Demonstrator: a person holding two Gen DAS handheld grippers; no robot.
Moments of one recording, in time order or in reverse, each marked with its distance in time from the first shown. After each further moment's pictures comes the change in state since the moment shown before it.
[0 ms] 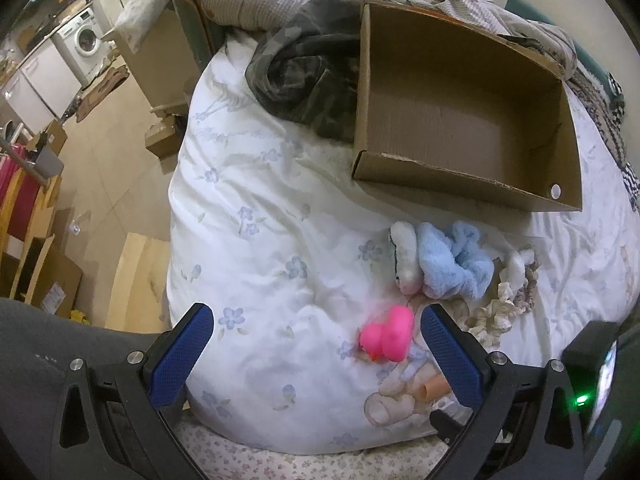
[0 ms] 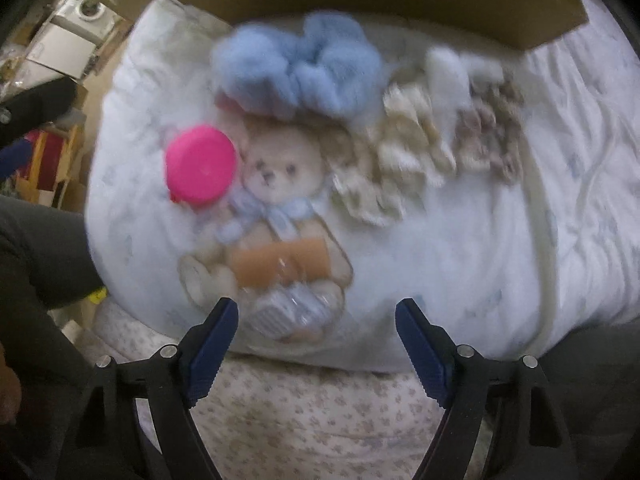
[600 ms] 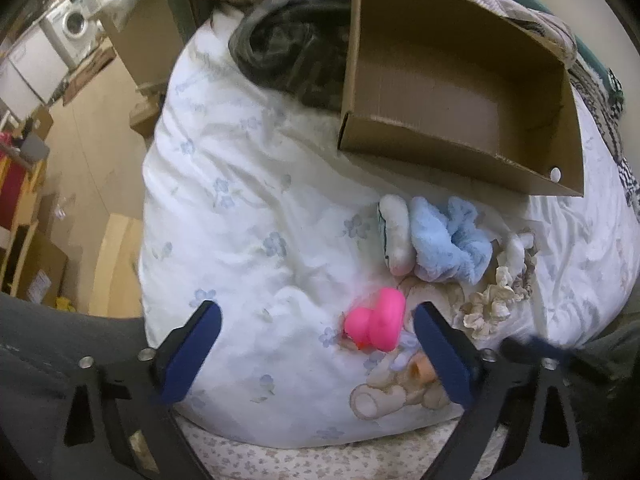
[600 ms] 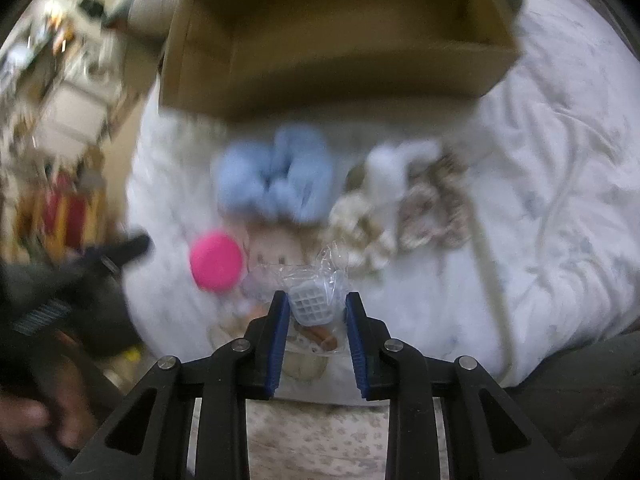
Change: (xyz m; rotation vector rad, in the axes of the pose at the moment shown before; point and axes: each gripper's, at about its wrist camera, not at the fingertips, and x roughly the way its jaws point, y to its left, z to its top) left arm 0.028 -0.006 -0.006 -0.007 0.092 -0.048; right arm -0.054 -0.033 0.019 0.132 -0.231 0.127
